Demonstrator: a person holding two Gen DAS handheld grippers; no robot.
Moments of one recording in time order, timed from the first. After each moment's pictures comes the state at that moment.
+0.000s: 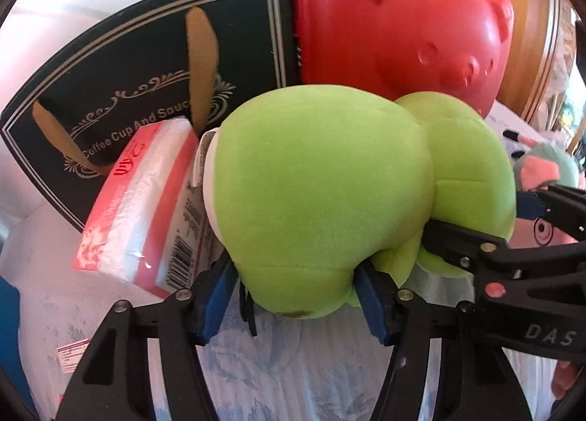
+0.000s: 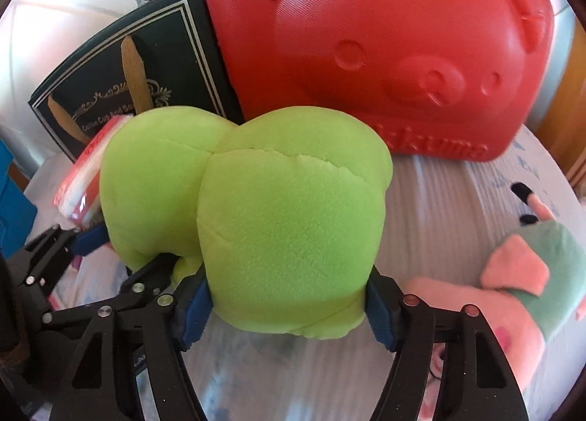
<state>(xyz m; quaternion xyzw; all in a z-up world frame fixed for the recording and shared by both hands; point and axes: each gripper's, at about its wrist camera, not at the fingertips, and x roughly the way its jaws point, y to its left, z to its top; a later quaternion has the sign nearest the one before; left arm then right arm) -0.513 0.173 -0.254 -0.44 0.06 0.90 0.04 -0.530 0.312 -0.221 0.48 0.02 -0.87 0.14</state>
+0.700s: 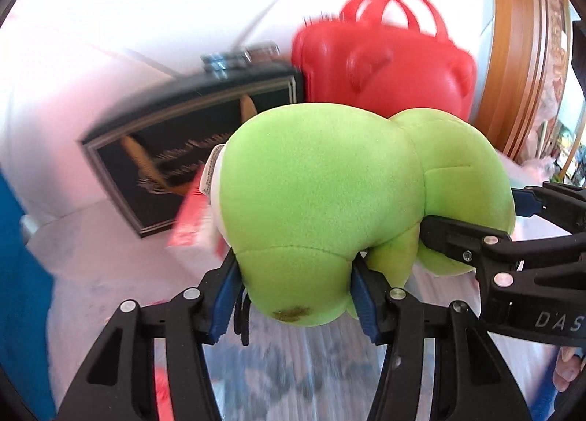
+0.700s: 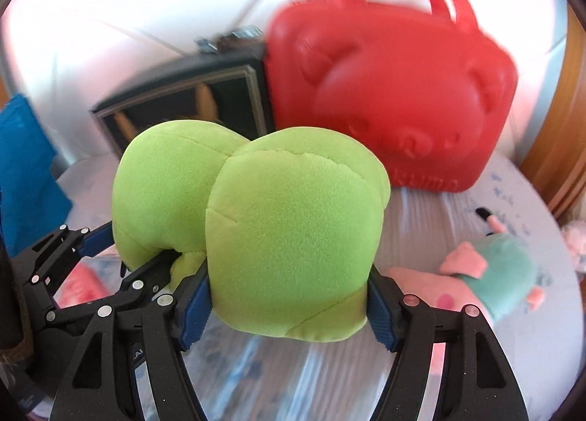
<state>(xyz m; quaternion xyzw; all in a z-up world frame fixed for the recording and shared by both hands) -0.395 0.171 -0.150 -0.37 0.03 0.93 0.02 -0.458 0.301 -0.130 0.42 0.04 -0.89 0.17</state>
